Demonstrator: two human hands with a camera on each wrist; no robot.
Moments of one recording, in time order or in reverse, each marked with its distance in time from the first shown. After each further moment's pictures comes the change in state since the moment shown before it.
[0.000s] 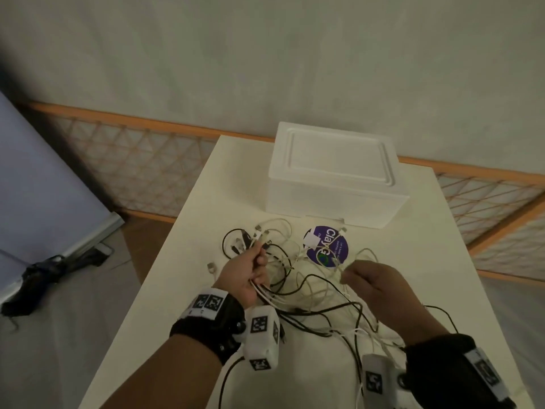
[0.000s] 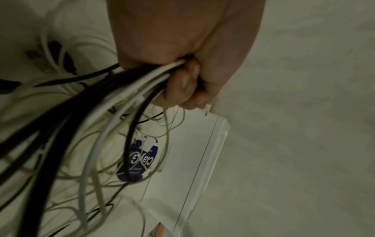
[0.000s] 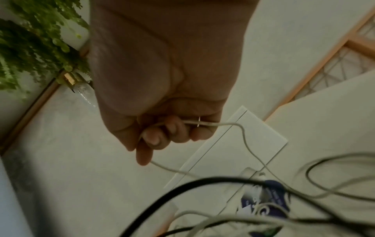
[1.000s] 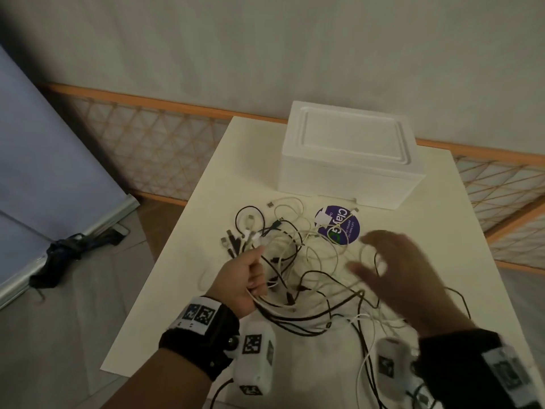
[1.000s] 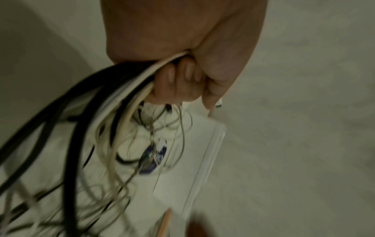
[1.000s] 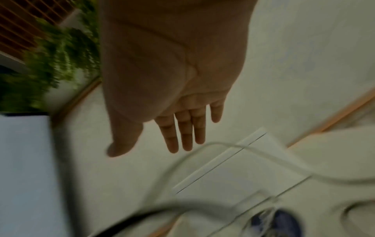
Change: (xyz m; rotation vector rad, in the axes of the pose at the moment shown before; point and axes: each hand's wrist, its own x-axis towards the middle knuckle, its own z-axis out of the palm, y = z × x) left_hand -0.053 -0.025 -0.040 0.058 0.034 -0.006; right_hand -0.027 -0.008 0.001 -0.427 0.168 -0.155
